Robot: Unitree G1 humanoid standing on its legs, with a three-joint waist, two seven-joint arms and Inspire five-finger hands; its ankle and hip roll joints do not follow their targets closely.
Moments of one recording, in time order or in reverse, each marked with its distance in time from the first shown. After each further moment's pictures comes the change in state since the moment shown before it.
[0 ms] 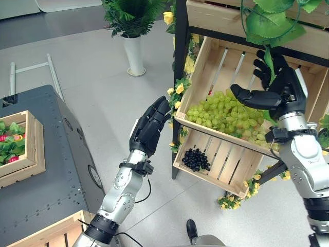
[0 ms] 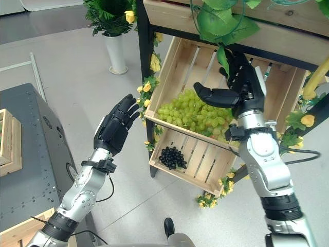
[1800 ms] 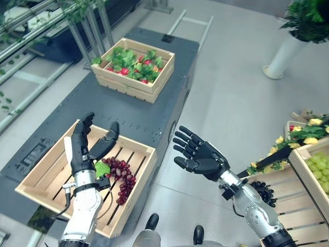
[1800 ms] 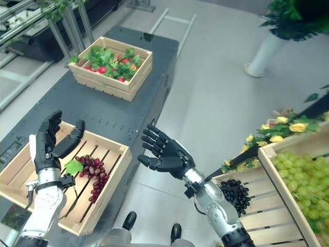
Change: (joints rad) left arm 0.224 0.161 0.318 0.219 0.763 -0.127 0.377; right arm 0.343 0.248 0.307 0.200 0.209 -0.042 0.530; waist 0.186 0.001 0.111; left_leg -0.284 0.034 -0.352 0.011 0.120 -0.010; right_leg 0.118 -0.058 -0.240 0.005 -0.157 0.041
